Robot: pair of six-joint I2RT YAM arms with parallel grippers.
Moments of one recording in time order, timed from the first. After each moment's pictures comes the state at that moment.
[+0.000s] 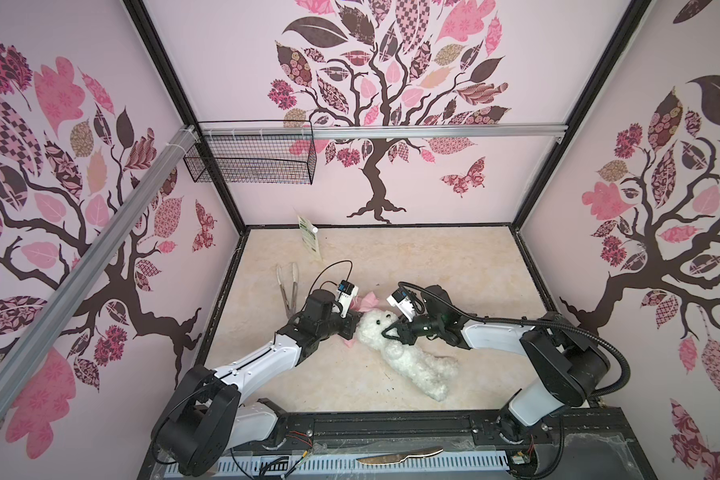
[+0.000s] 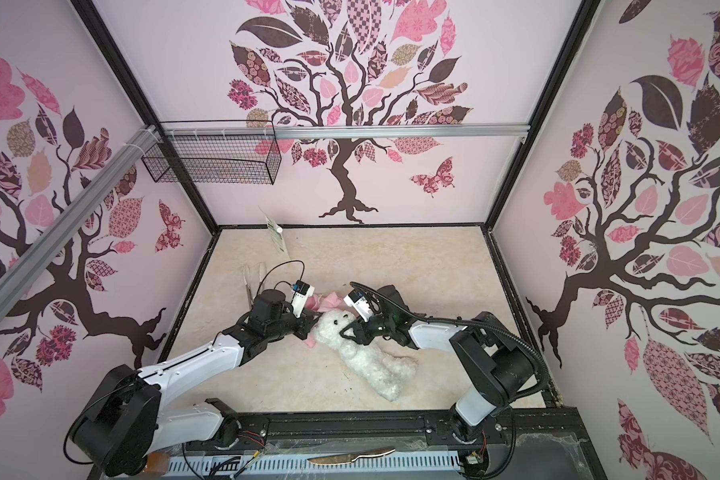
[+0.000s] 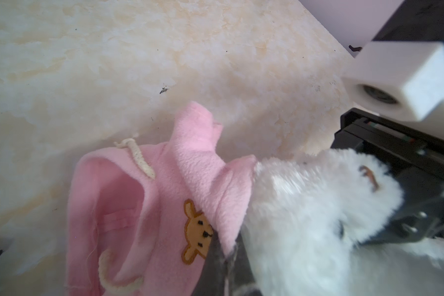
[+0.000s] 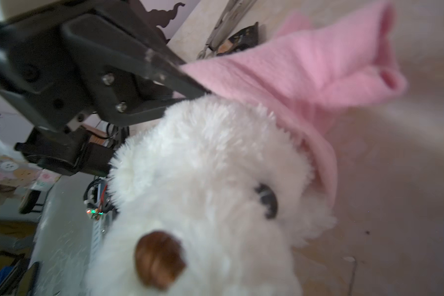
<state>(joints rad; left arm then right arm) -0.53 1.26 0.56 0.08 0.31 -0.16 0.62 1.60 0.64 0.32 -0.66 0.24</state>
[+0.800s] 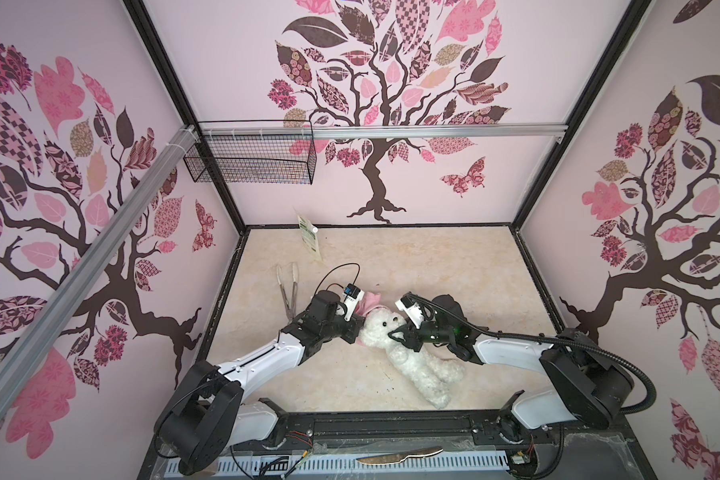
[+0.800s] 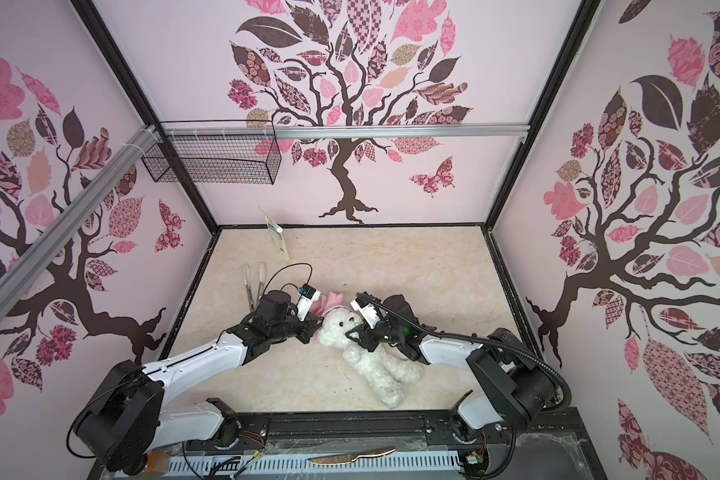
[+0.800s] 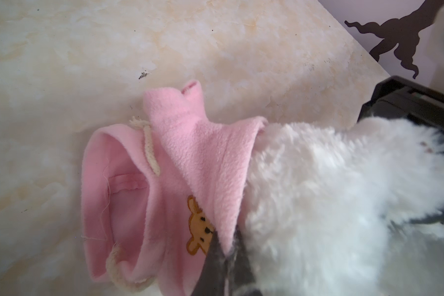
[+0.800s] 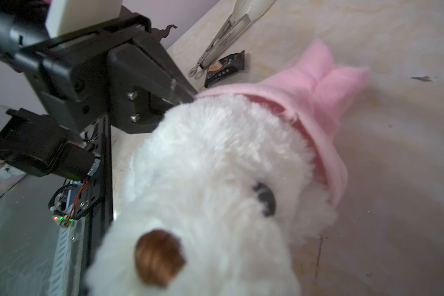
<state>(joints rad) -0.56 1.28 0.58 0.02 0.32 -0.13 0.65 1.46 0.53 0.40 -0.63 0.18</state>
